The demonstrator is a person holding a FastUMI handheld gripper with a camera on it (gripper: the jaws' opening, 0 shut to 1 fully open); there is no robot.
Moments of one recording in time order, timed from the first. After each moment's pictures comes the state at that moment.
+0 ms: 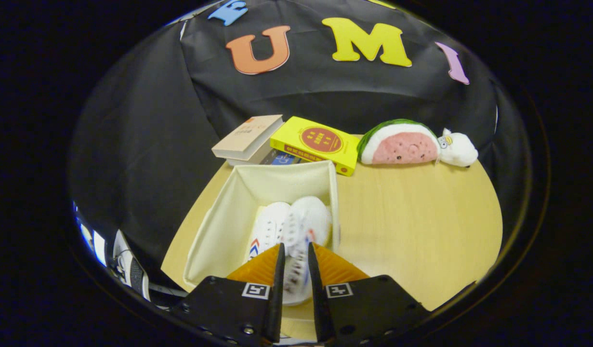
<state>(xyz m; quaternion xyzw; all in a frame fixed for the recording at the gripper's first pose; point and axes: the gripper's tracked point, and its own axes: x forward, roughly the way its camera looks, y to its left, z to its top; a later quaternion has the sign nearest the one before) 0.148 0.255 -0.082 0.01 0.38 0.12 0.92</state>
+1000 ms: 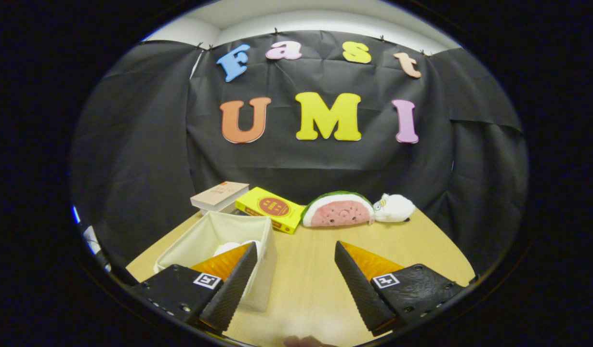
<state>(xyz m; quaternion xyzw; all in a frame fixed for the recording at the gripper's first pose) 0.082 0.127 -0.012 -0.02 0.13 0.03 0.99</state>
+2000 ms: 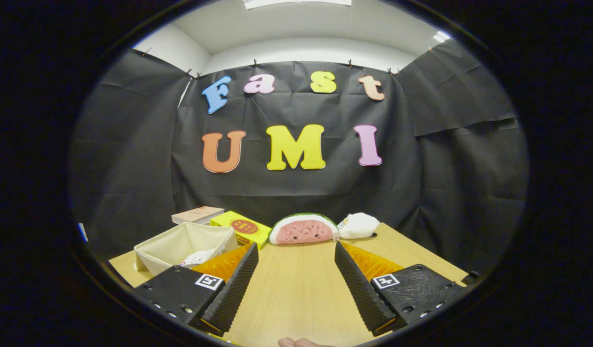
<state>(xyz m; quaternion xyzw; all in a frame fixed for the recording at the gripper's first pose) 0.028 0.037 -0.033 0.01 0.02 0.00 1.00</state>
